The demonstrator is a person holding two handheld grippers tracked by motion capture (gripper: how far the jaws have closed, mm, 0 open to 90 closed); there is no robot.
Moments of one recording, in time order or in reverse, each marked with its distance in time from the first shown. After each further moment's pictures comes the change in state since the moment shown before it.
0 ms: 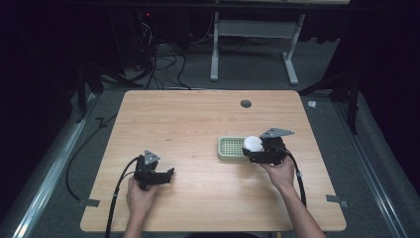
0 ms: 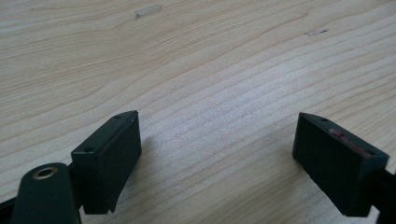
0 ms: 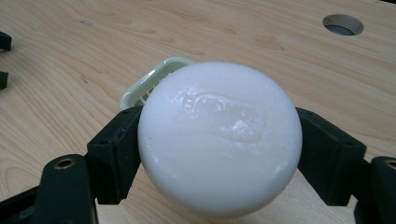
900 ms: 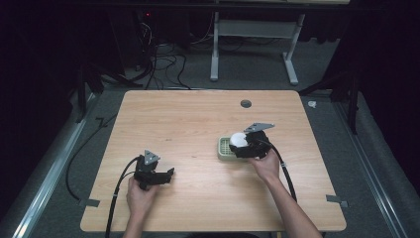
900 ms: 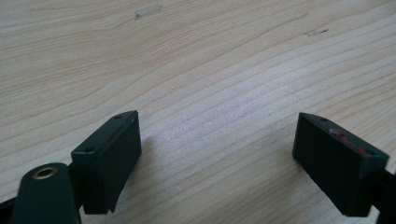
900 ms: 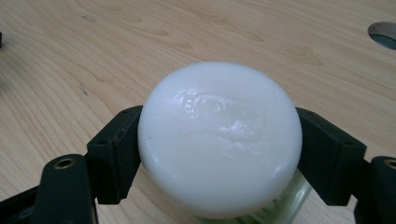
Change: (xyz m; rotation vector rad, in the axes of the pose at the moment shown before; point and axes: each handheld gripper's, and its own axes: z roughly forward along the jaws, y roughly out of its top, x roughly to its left) left arm 0.000 0.000 0.000 0.000 0.000 0.000; right arm 0.014 0.020 0.045 0.045 0.029 -0.046
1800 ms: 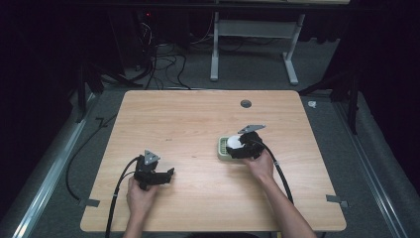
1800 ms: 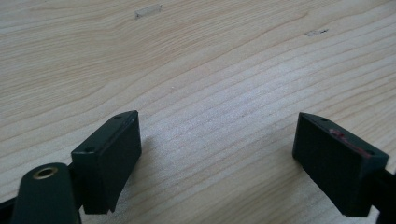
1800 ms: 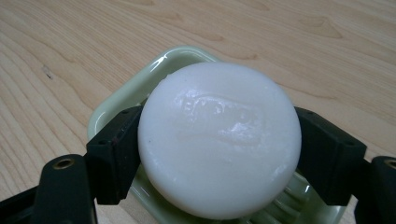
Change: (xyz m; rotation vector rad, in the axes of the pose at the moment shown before) left arm 0.000 0.000 0.000 0.000 0.000 0.000; right arm -0.002 -0.008 0.032 0.072 -0.022 0.004
